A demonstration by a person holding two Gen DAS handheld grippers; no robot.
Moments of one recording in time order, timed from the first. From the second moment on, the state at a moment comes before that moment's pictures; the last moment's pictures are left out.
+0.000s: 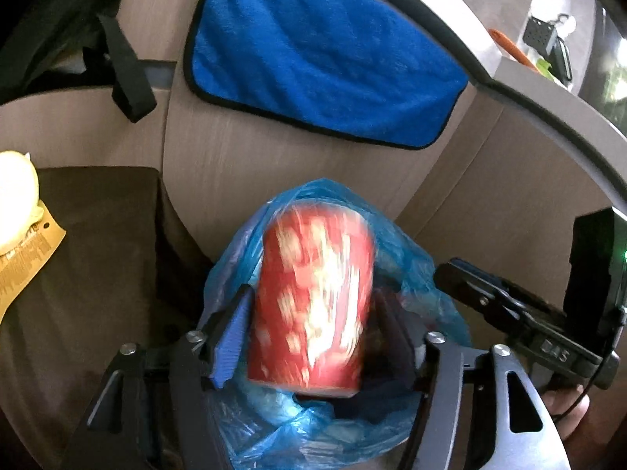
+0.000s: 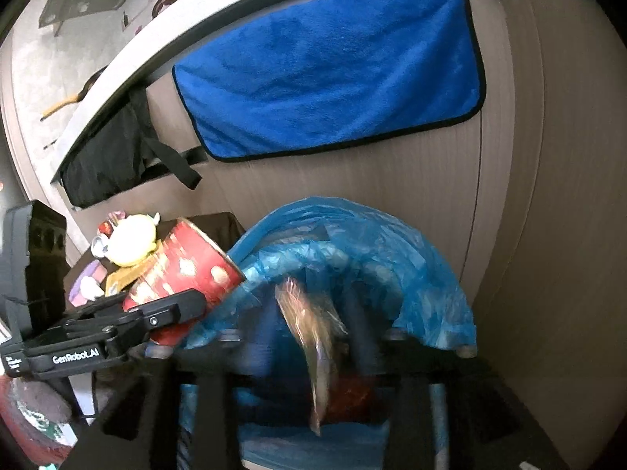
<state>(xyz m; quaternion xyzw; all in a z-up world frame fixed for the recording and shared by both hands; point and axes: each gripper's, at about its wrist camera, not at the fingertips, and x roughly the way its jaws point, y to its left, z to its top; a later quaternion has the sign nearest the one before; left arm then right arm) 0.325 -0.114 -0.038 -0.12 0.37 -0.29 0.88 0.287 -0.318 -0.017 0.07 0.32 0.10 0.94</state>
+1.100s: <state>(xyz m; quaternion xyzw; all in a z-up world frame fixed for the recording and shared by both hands) 0.247 0.183 -0.049 -0.16 0.33 0.02 0.93 0.267 -0.153 0.009 0.01 0.32 0.22 0.92</state>
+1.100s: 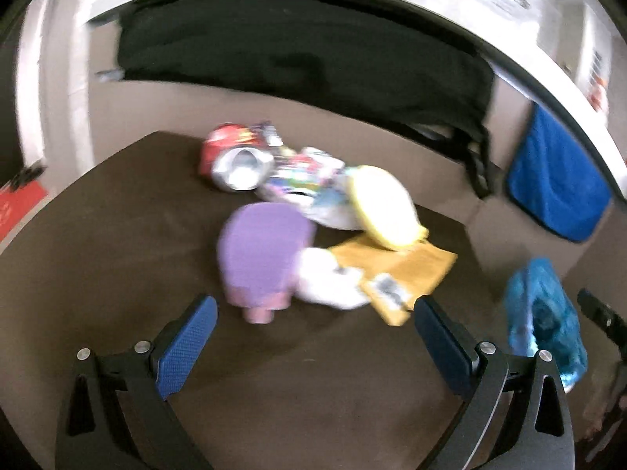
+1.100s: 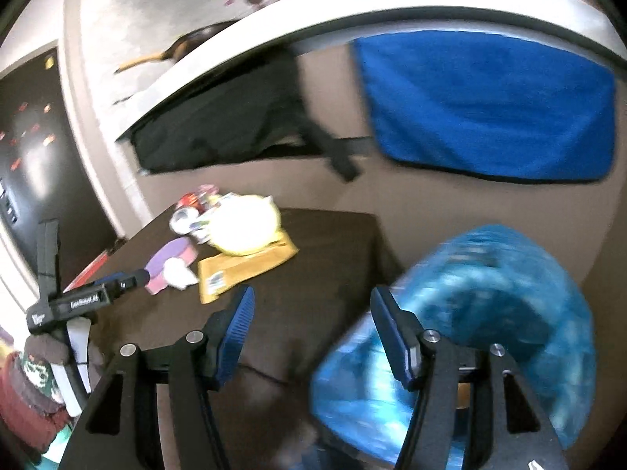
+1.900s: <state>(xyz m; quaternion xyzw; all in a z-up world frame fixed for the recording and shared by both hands) 0.335 0.169 -0.085 -0.22 0.40 0.02 0.89 0.303 -0.102 -0.031 -0.01 0.36 0.23 0.90</state>
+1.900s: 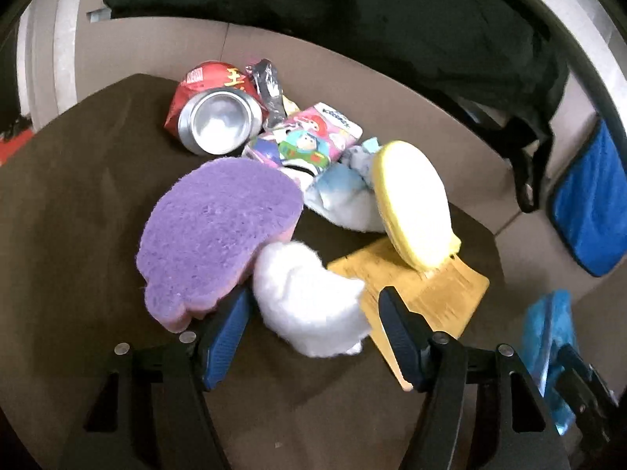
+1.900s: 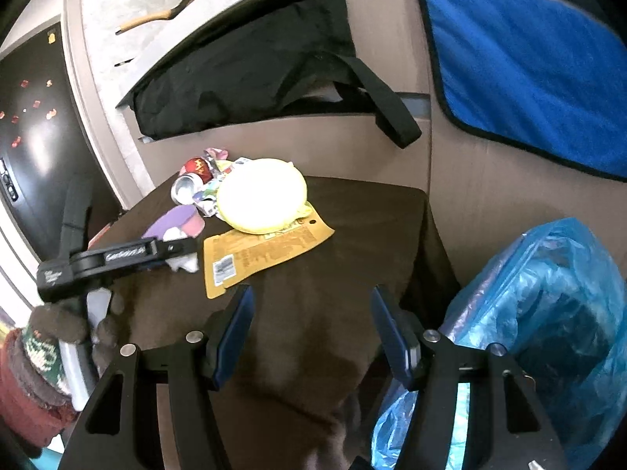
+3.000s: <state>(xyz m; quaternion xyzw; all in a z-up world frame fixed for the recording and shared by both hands) 0.251 0.245 -0.055 -0.26 0.26 -0.03 0.93 0.386 0.000 -0.079 -0.01 0.47 0.18 0.86</state>
